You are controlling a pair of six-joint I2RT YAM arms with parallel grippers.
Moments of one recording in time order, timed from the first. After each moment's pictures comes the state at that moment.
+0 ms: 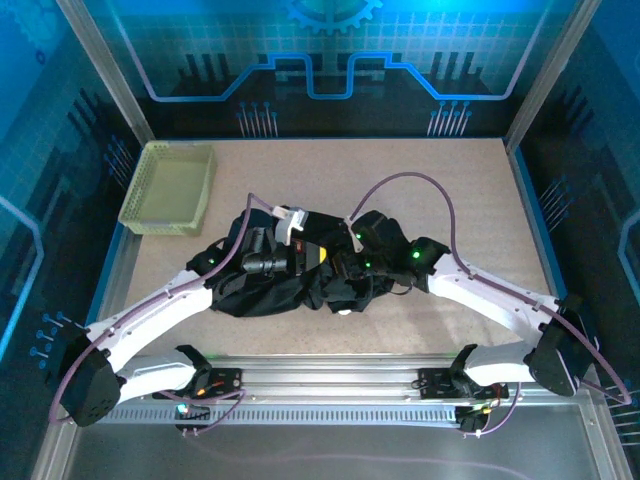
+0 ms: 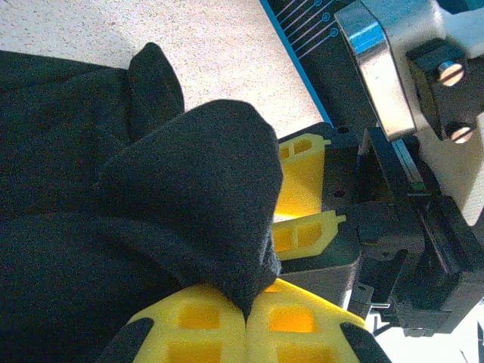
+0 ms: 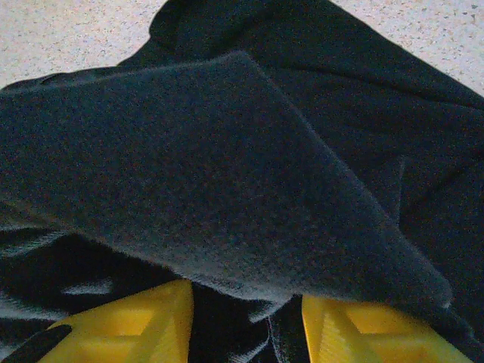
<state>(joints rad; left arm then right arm) -0.62 1.14 0.81 -0.17 0.44 -0.62 0.82 1.30 1.02 -0.58 0.05 0.39</state>
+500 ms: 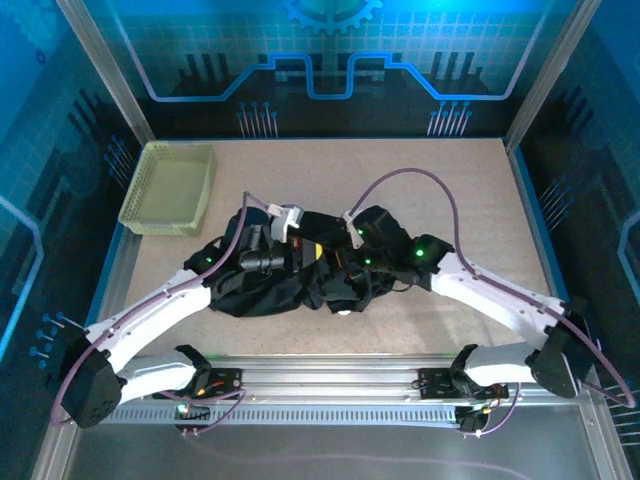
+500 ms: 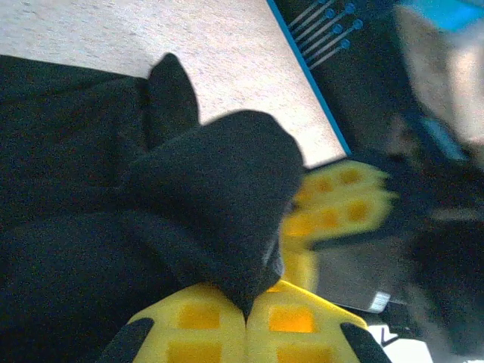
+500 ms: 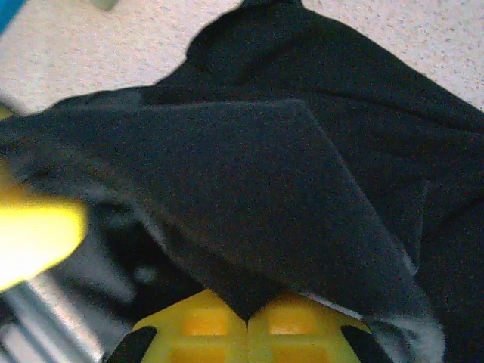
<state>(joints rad) -0.58 1.14 0.81 -0.18 0.43 -0.62 0.82 1.26 1.06 -0.58 -0.01 0.36</state>
